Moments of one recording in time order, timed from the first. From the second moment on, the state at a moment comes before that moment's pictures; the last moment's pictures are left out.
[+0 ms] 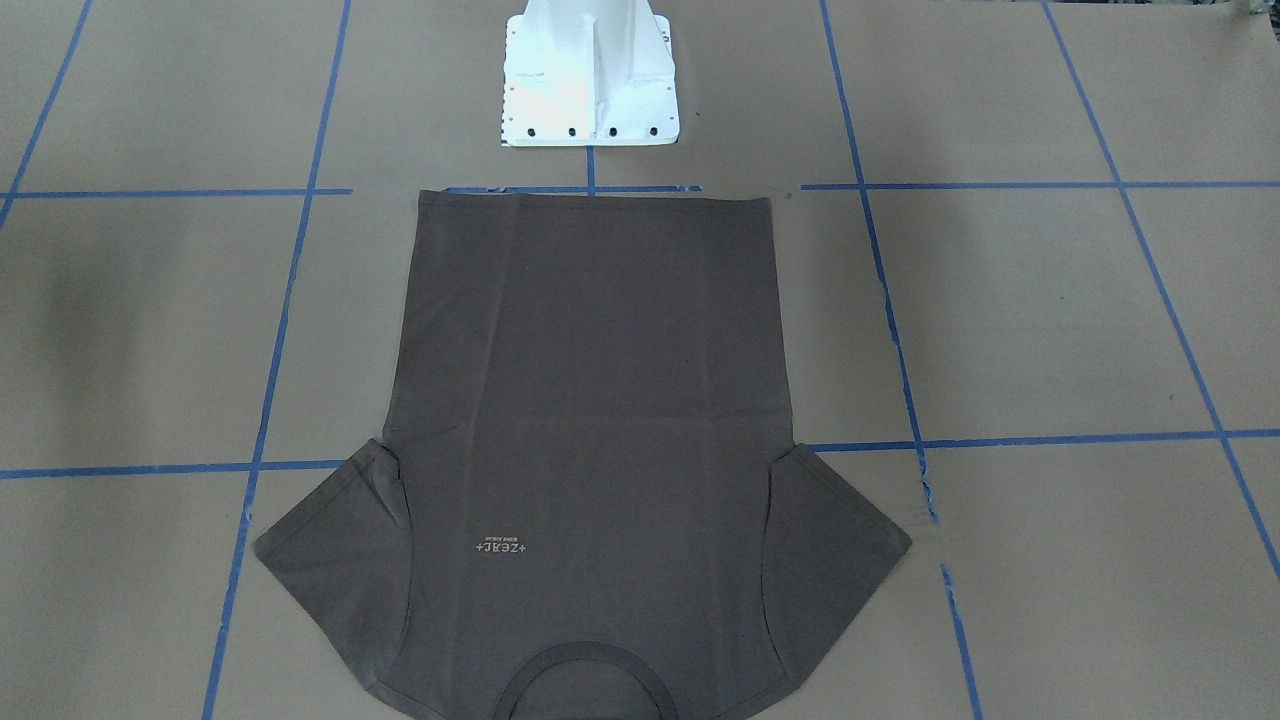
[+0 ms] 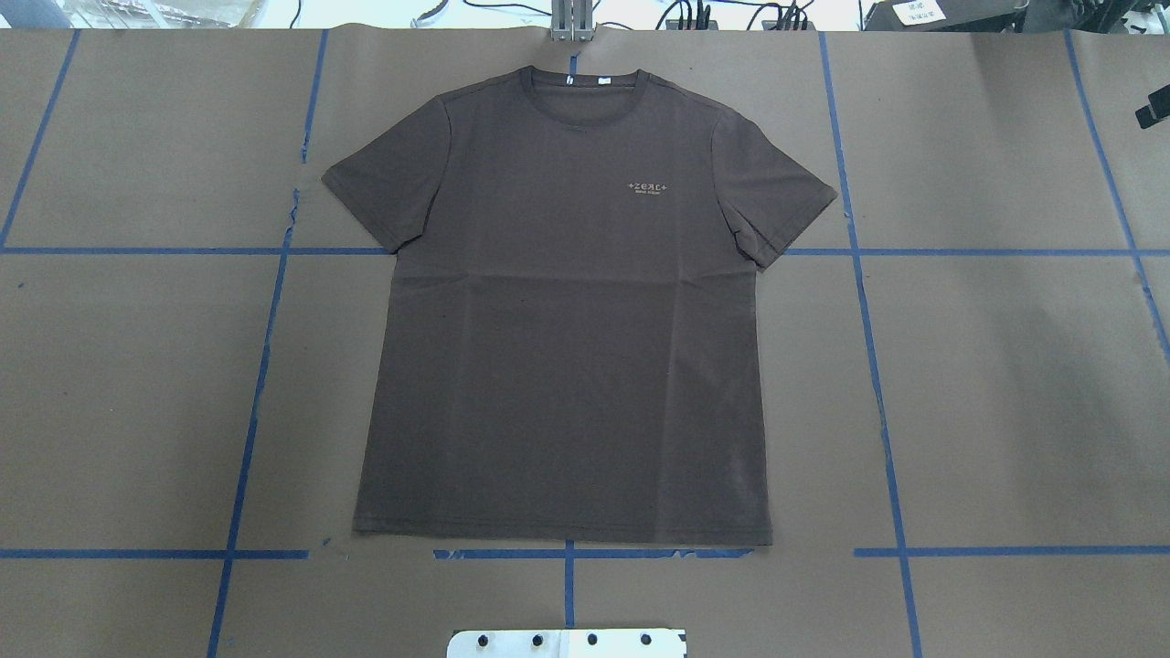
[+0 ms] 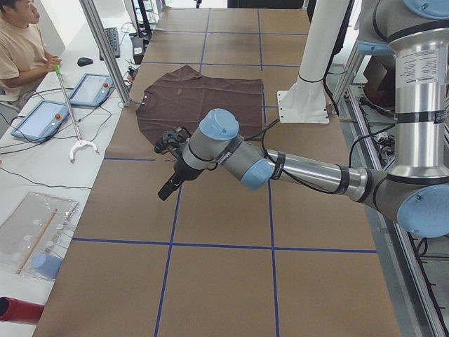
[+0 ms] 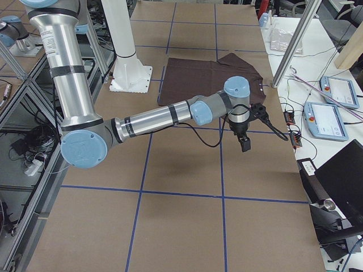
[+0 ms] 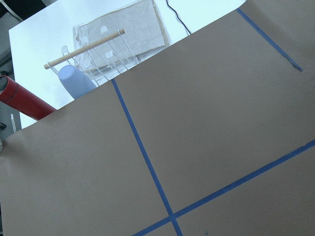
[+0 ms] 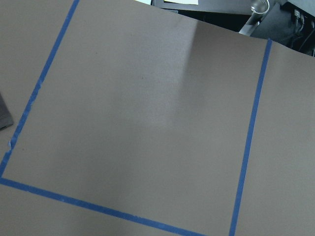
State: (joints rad) left arm -1.55 -1.47 -1.87 -2.09 -2.18 0.02; right arm 1.38 -1.35 1.65 -1.37 2.20 0.18
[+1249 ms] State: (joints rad) left arm -1.55 -1.47 -1.87 -2.12 -2.18 0.01; right arm 0.97 -1.07 1.26 -0.91 1.96 0.92
